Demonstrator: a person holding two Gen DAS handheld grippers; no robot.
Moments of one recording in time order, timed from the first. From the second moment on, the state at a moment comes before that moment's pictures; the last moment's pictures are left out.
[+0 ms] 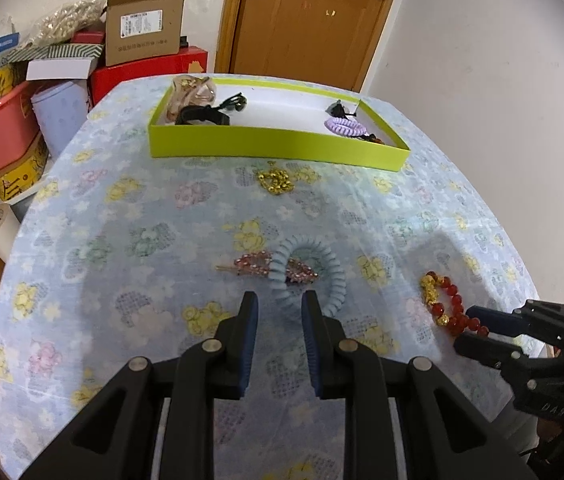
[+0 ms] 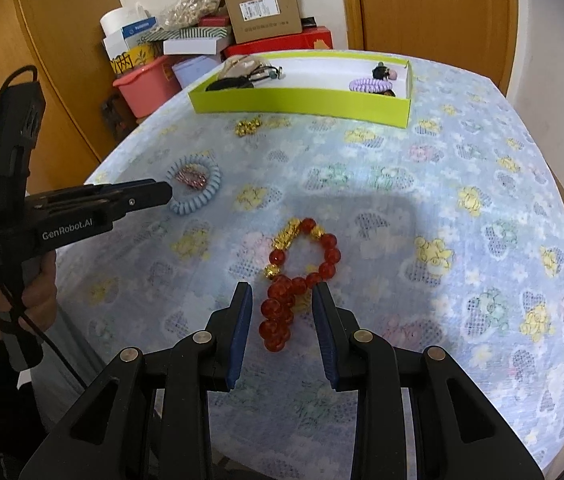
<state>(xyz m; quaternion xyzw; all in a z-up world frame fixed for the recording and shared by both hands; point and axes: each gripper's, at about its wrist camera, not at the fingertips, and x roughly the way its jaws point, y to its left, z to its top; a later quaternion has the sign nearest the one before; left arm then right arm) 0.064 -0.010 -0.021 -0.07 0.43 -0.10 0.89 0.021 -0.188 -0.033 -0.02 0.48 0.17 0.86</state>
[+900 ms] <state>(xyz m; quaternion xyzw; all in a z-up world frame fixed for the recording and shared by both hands) 0.044 -0.025 0.012 -0.05 0.38 -0.13 0.92 0.016 -0.199 -0.008 -0.03 0.44 0.14 0.89</state>
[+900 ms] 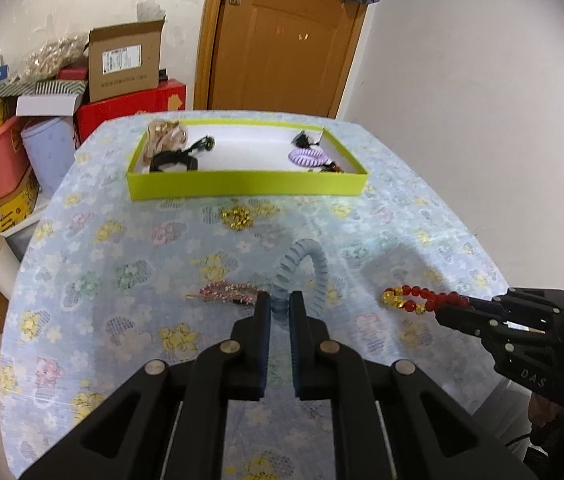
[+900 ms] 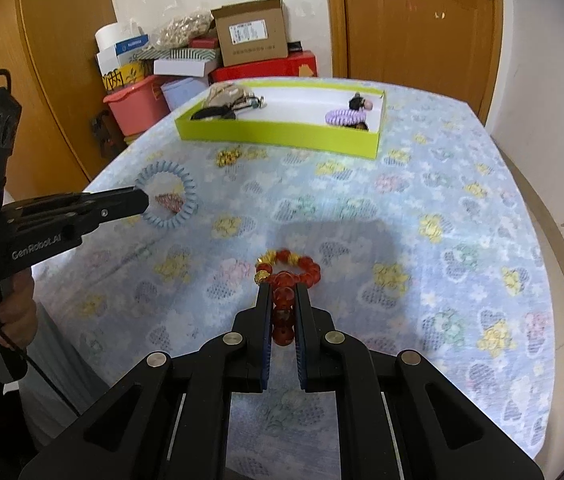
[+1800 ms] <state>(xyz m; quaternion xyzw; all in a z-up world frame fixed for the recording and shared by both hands) 0.060 0.009 0.038 -0.07 0.36 -0.10 0.93 0.049 -0.202 0.033 -0.02 0.39 0.16 0.91</state>
